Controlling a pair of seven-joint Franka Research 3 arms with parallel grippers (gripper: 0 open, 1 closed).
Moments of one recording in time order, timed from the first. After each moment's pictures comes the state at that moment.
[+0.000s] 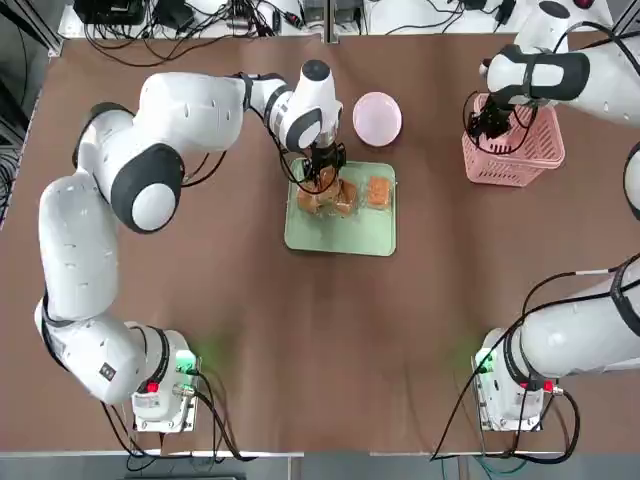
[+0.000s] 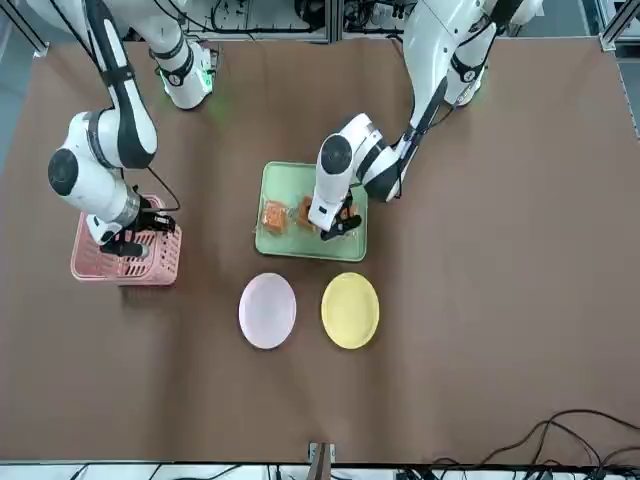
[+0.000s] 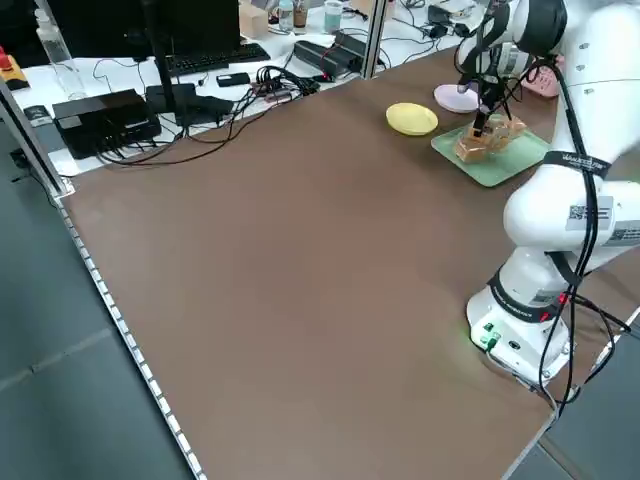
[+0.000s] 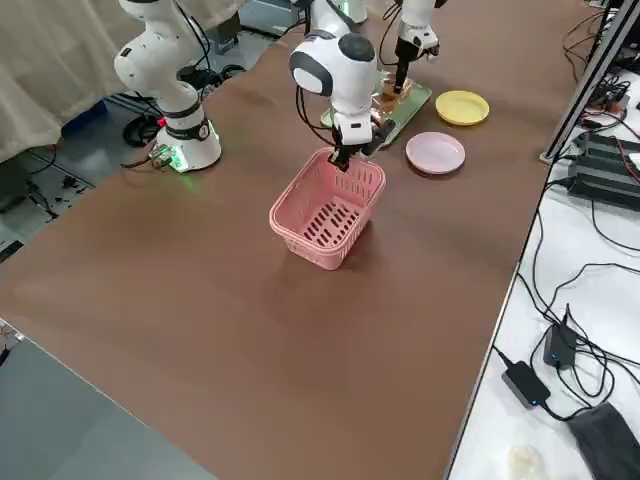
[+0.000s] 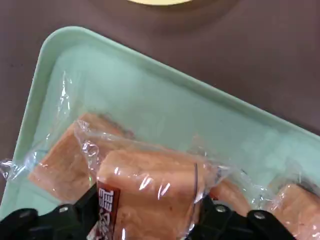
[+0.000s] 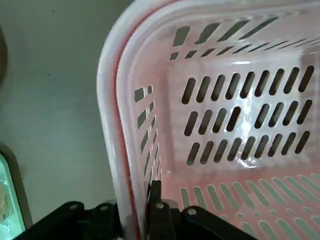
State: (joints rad) left arm -0.59 0.65 -0.28 -1.69 0.07 2.30 -1.20; right arm 0.06 0.13 -0.01 -2.25 0.13 2.27 0.07
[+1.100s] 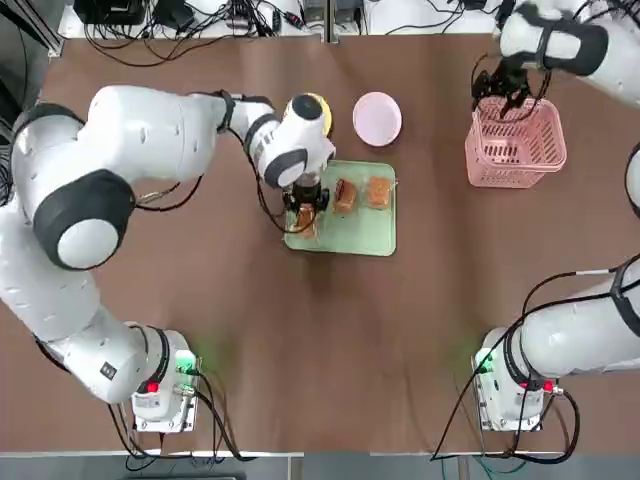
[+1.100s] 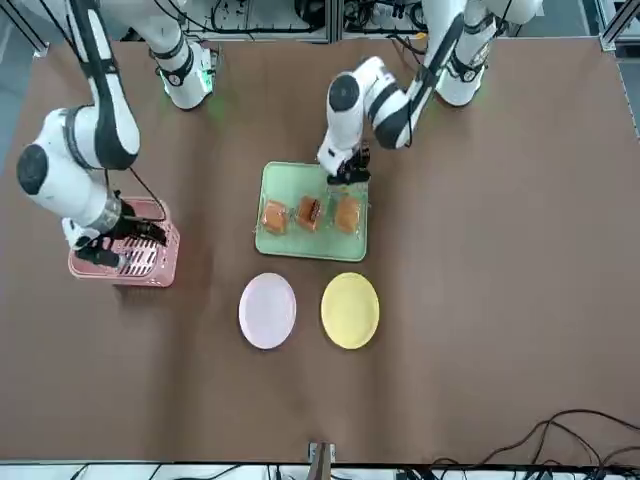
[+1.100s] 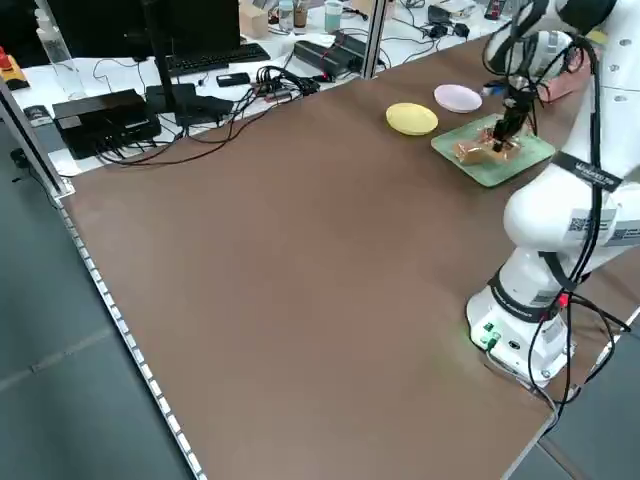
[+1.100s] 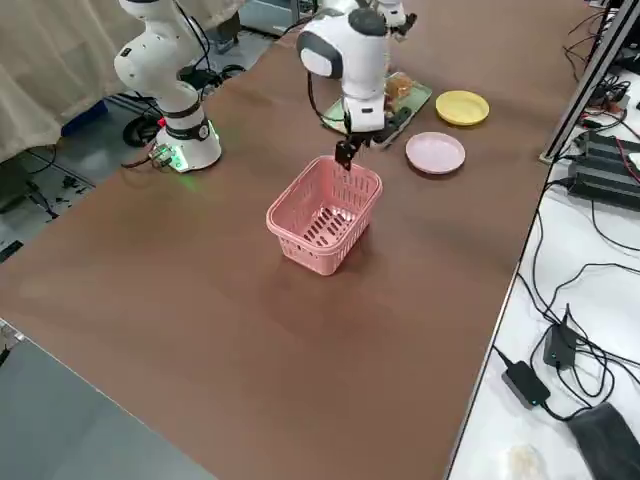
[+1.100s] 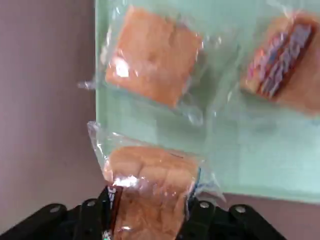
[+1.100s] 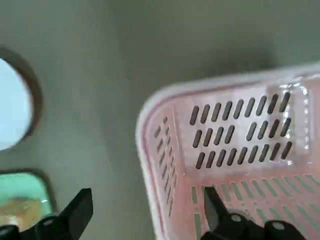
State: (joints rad) left arm -0.58 0.31 -0.40 -2.13 0.10 2.31 -1.02; right arm 0.06 0.12 -0.04 -2.01 0.12 2.08 0.14
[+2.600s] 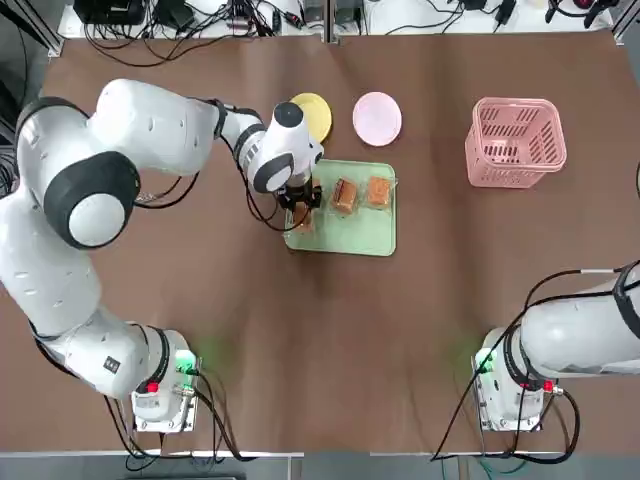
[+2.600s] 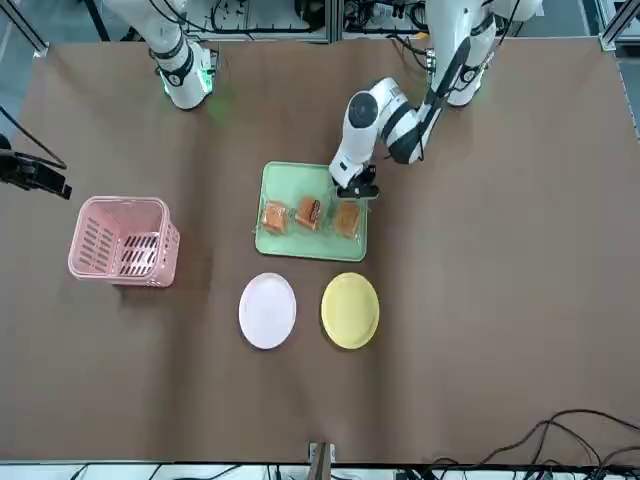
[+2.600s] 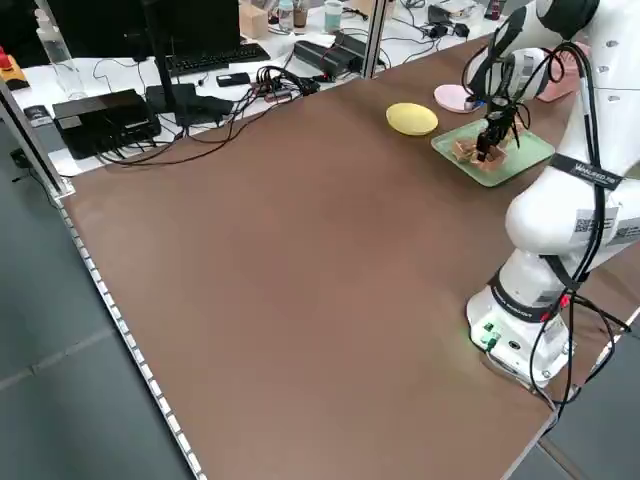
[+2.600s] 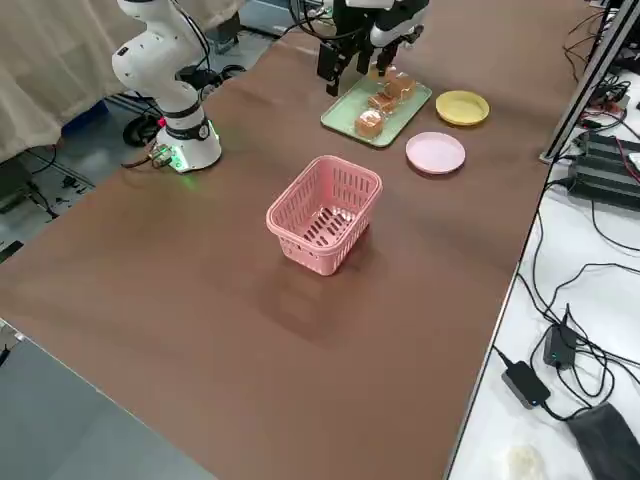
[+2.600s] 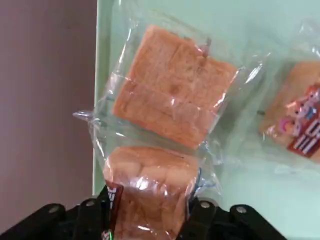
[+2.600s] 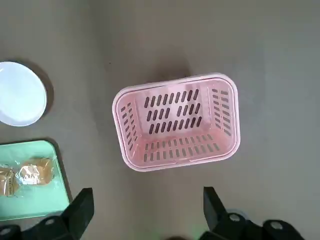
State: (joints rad) left arm -0.47 0.41 -0.39 -2.14 0.13 2.49 -0.97; right arm -0.05 0.10 -0.04 -1.47 0.01 1.46 0.10
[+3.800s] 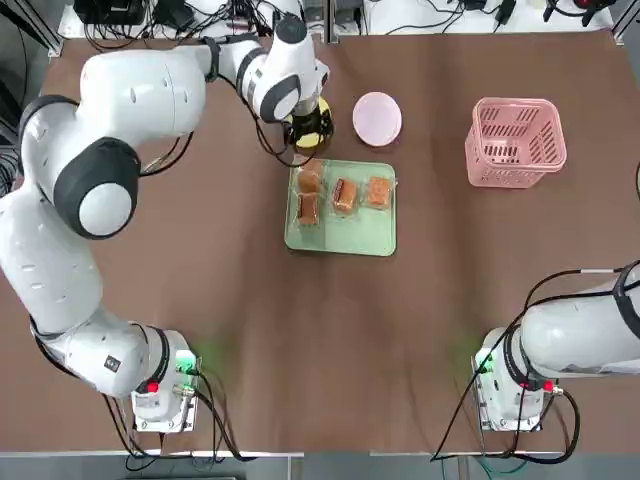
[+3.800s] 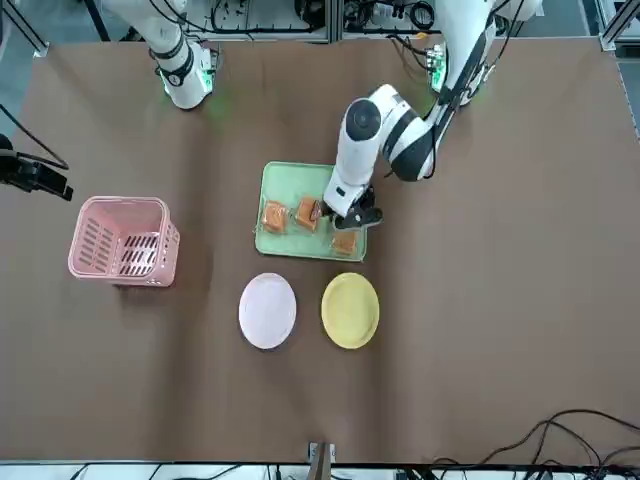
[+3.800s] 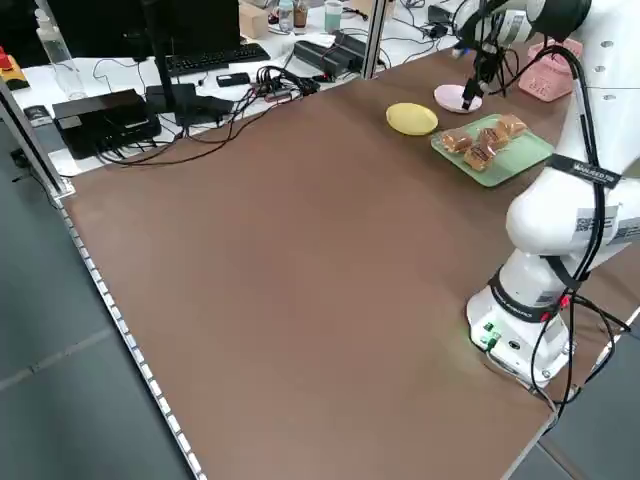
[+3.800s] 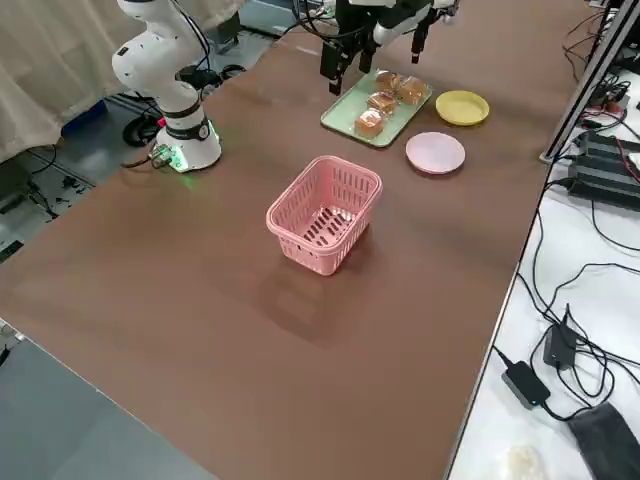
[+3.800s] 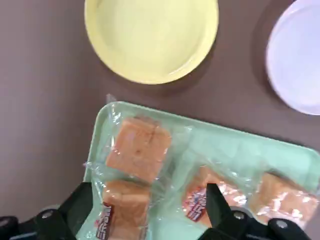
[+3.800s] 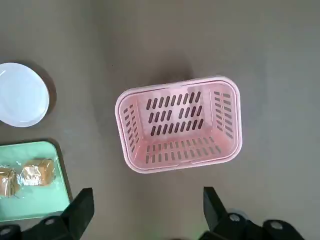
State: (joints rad) left arm -0.47 0.44 -0.35 -1.77 0.15 2.27 -1.02; right arm -0.05 0.10 -0.03 -1.47 0.01 1.47 0.10
